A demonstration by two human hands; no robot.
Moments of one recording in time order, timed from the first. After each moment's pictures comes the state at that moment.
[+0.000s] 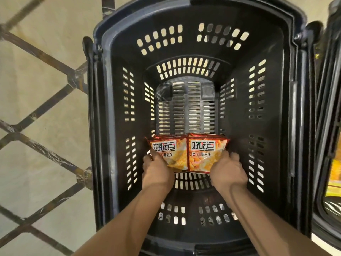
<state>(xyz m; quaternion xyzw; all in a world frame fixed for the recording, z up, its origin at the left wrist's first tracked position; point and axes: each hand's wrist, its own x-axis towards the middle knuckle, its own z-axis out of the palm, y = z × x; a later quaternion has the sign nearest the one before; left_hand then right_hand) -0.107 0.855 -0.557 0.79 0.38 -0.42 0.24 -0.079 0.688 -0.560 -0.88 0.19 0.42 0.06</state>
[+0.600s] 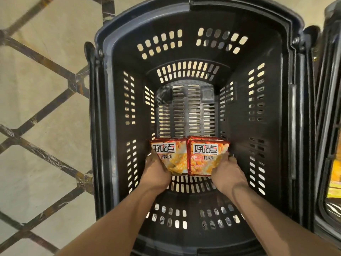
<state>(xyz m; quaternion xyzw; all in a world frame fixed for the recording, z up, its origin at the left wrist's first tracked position) -0.105 0.878 -0.559 0.80 0.31 -0.42 0.31 -0.073 0.681 -0.560 -0.85 0.17 0.49 0.11</state>
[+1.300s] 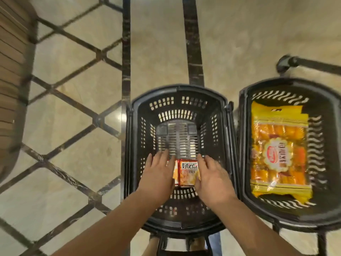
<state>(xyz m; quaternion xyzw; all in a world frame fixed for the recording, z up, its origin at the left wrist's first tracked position) -0.075 0.863 -0.350 0.94 -0.08 -0.31 0.04 -0.068 0.685 -0.357 -0.94 -0.07 0.33 0.07</state>
